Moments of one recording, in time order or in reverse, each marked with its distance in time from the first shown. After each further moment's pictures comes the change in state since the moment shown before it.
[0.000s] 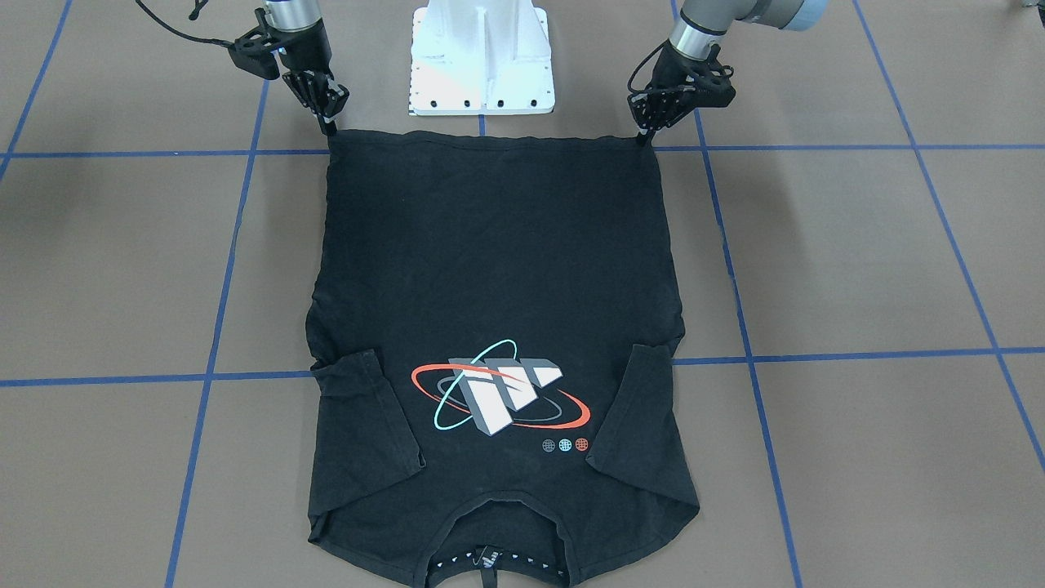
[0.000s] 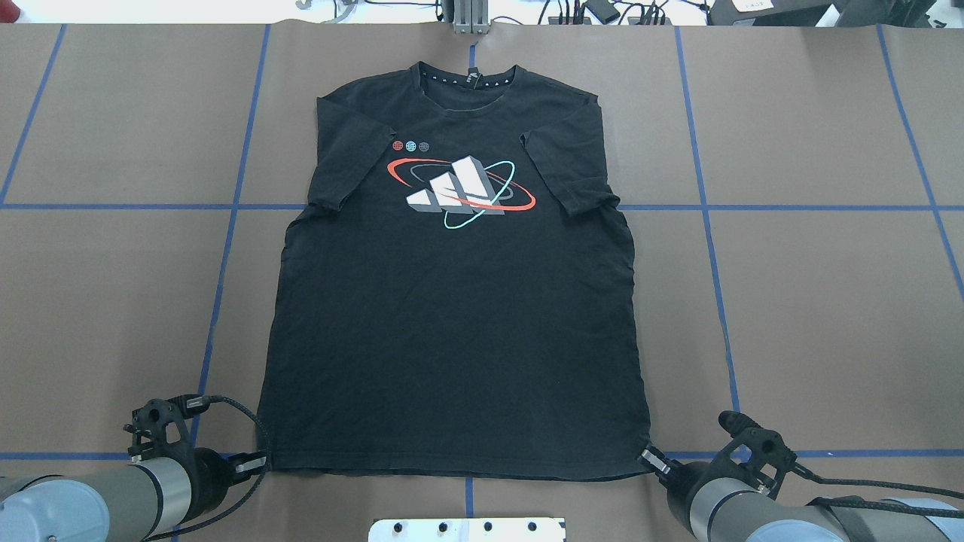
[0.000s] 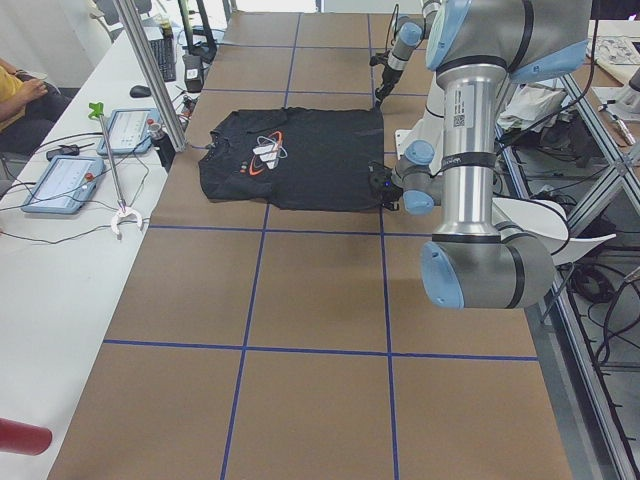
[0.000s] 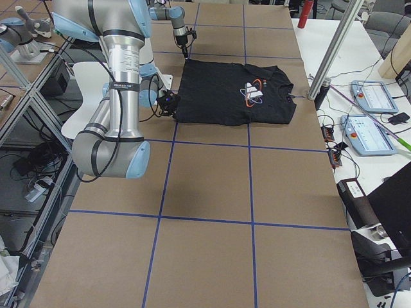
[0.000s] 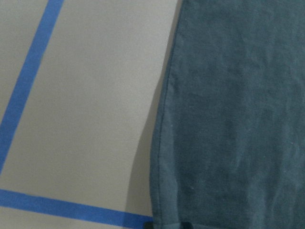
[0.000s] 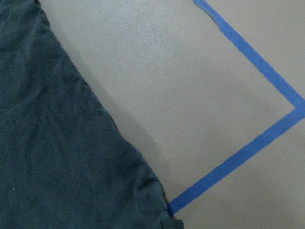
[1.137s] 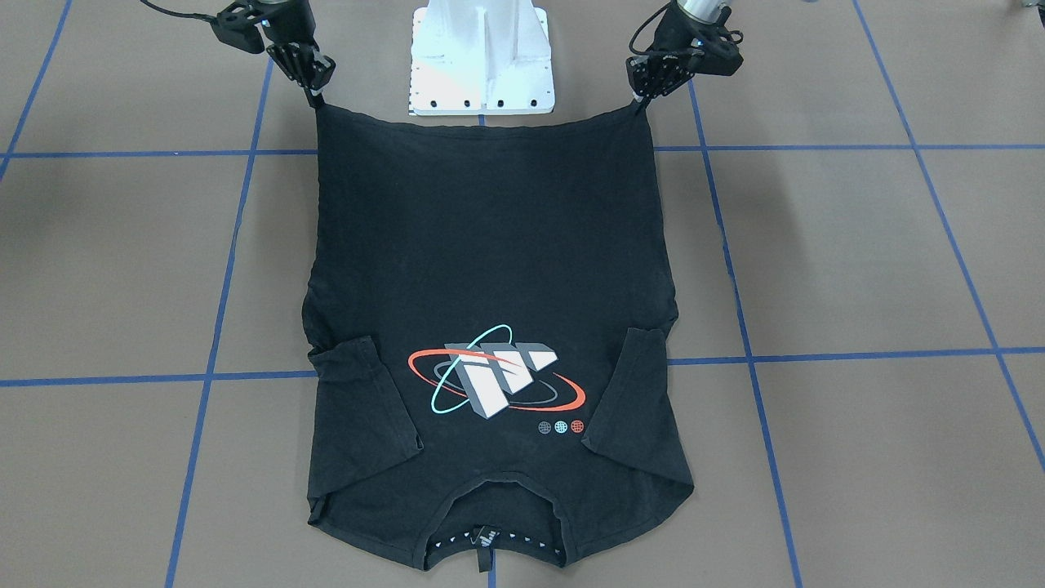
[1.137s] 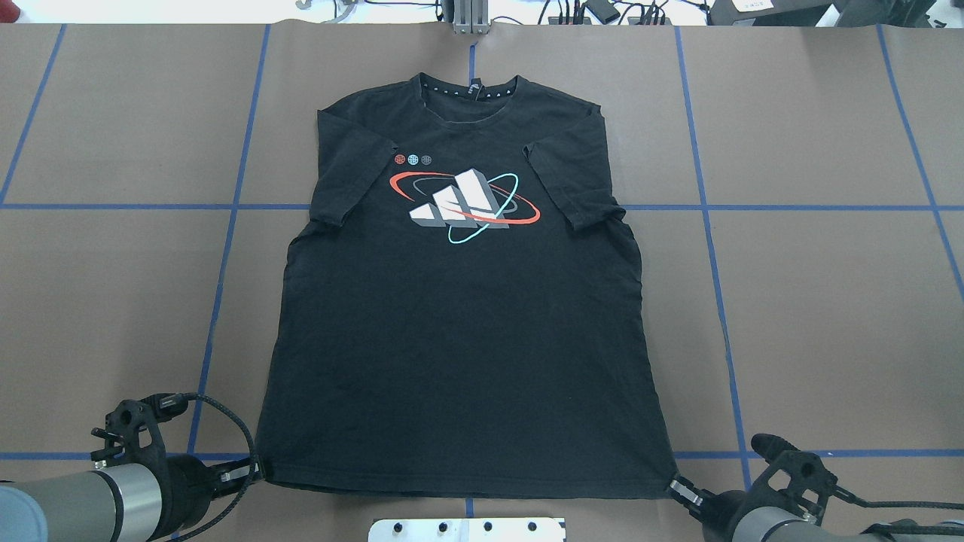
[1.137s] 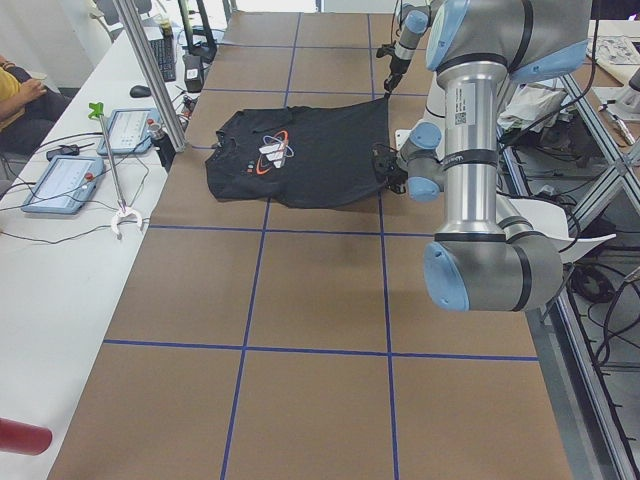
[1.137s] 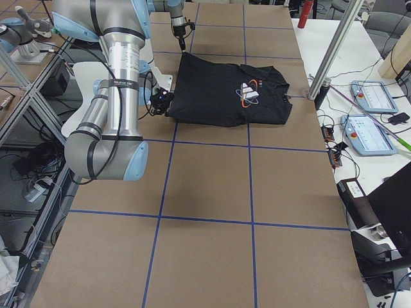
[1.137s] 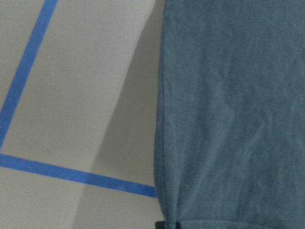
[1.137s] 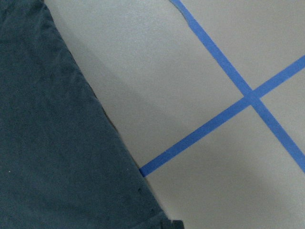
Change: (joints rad) left arm 0.007 0.047 -0.163 0.003 -0.031 -0.055; right arm -0.074 -0.128 0.137 0.000 0.015 0.001
